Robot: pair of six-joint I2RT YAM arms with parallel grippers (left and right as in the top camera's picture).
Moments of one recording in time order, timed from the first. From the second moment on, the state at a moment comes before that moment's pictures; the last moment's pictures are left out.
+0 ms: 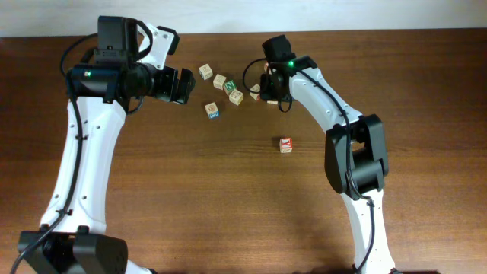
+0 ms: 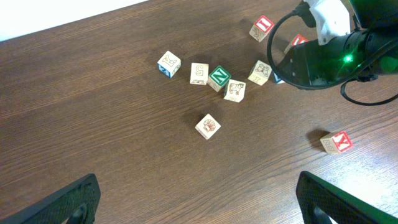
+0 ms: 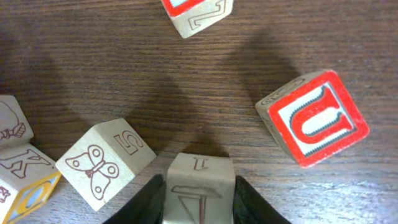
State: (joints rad) left arm -0.07 1.69 1.75 -0.97 0.26 0.20; right arm 0.34 2.42 2.04 -0.80 0.03 0.38
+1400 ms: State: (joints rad) left arm -0.07 1.69 1.75 -0.97 0.26 0.20; right arm 0.50 2.31 2.06 -1.27 0.05 0.42
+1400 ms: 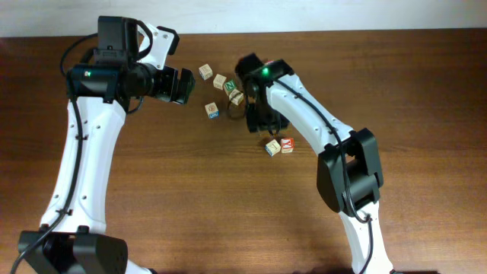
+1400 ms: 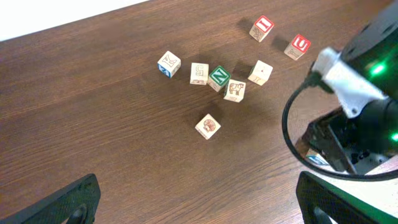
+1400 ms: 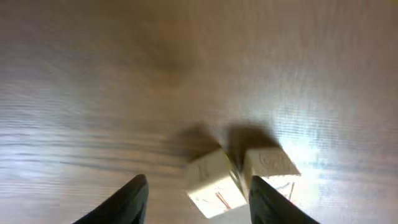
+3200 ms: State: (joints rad) left arm -0.07 1.69 1.75 -0.97 0.26 0.20; right arm 0.55 2.36 2.09 -1.36 -0.19 0.21
